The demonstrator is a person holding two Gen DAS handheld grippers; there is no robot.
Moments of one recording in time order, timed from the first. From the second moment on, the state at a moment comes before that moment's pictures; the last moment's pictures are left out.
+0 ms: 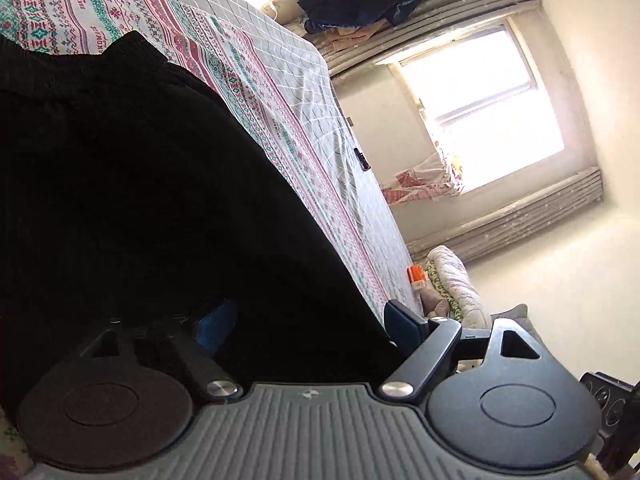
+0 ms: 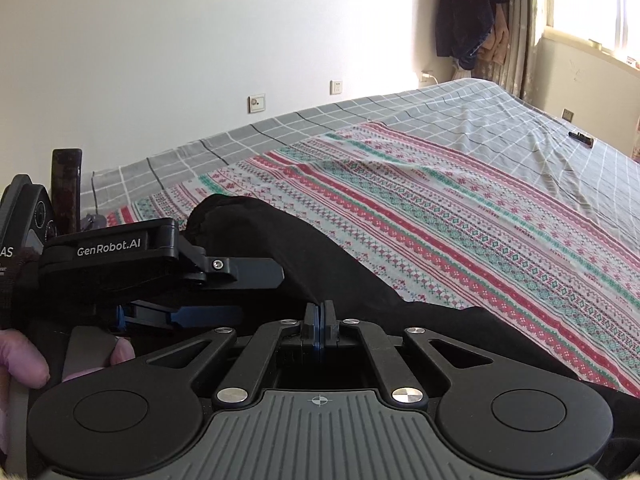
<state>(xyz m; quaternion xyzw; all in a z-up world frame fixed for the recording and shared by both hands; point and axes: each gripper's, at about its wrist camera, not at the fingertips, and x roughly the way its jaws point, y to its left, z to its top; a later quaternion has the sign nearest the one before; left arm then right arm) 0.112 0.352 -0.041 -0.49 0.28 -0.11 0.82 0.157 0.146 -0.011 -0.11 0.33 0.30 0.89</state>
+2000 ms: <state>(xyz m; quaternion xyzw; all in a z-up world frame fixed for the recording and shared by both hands) 0.128 0.376 -0.041 -0.18 0.34 0.25 0.89 0.232 -0.124 -0.086 0.03 0.41 -0.19 0.89</state>
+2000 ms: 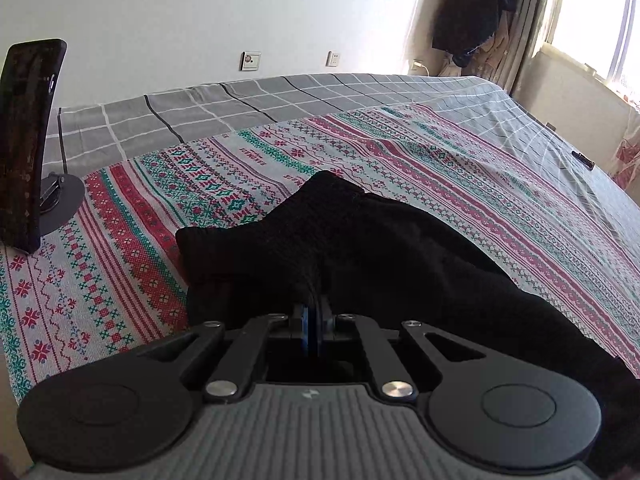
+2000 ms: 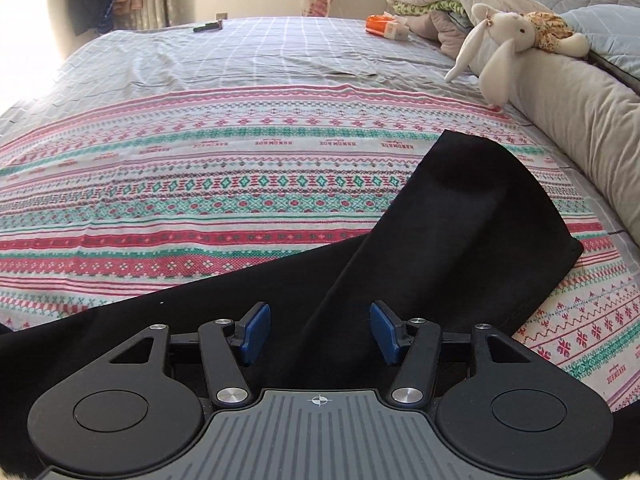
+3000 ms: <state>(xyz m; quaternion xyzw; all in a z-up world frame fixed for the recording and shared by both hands) 0.107 0.439 -0.022 -0.21 0.37 0.13 0.90 0.030 -0.120 -0.012 0.05 0.29 -0.24 0.92</state>
